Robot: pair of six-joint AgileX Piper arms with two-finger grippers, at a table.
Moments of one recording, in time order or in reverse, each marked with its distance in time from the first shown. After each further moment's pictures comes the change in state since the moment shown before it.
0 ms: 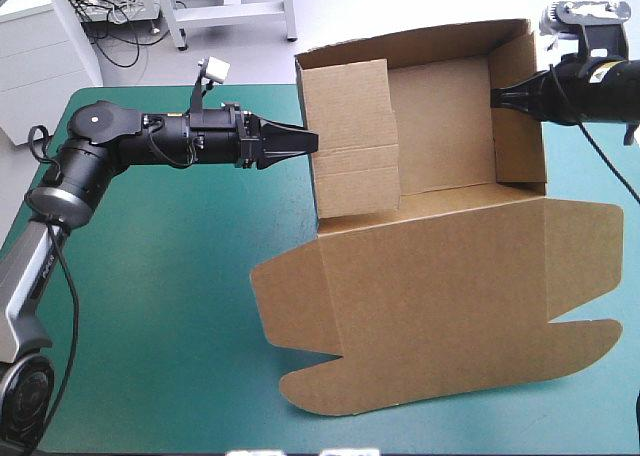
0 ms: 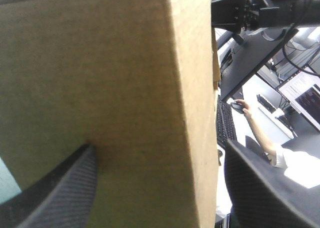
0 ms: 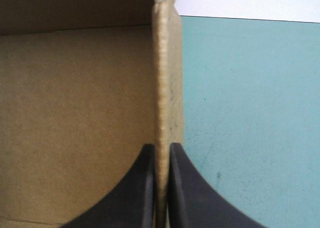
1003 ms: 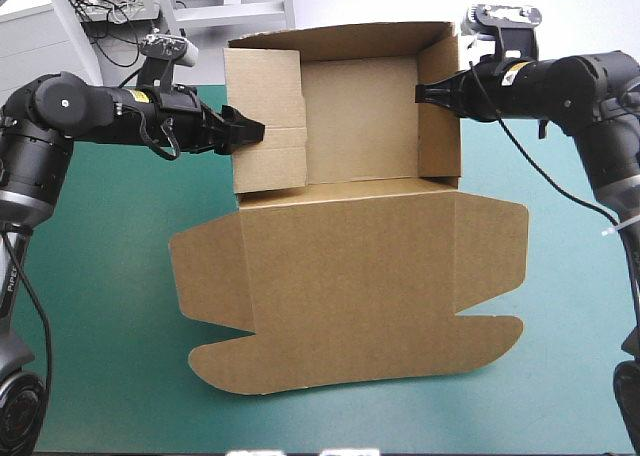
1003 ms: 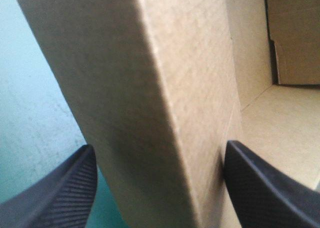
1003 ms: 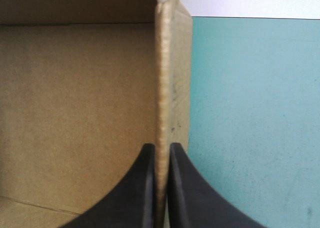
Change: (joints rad) left arm 0.003 -0.048 -0.256 0.775 -0.034 -0.500; right arm 0.238 0.097 0.000 -0.046 -0.145 0.186
